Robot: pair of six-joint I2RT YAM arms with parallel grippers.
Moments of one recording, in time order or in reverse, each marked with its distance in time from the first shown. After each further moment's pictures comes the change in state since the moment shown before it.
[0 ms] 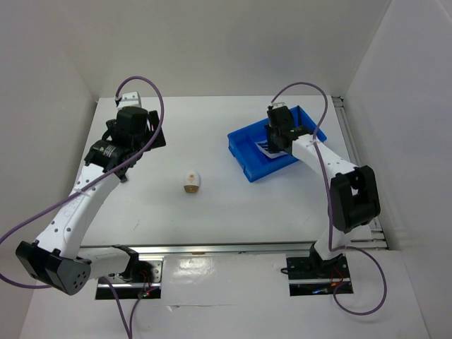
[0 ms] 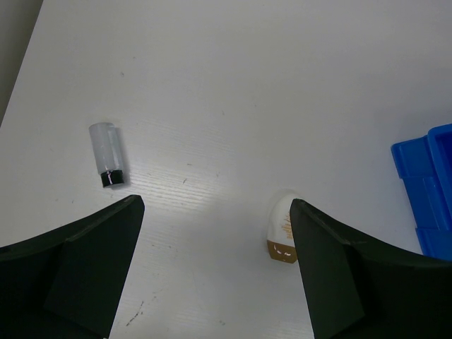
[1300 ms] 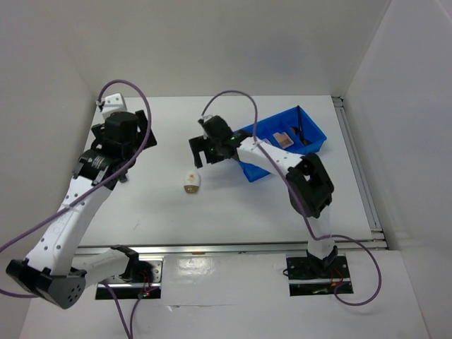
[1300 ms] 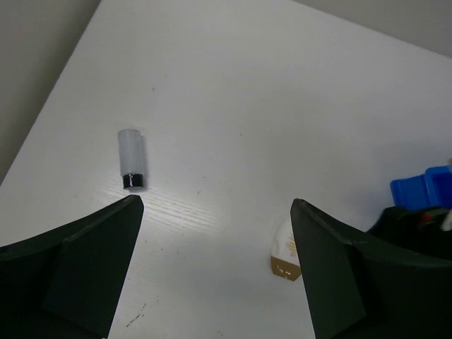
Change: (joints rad) left arm 0.000 -0.080 -0.019 -0.008 -0.095 -0.050; right arm 0.378 0.323 0.351 0.002 -0.251 0.167
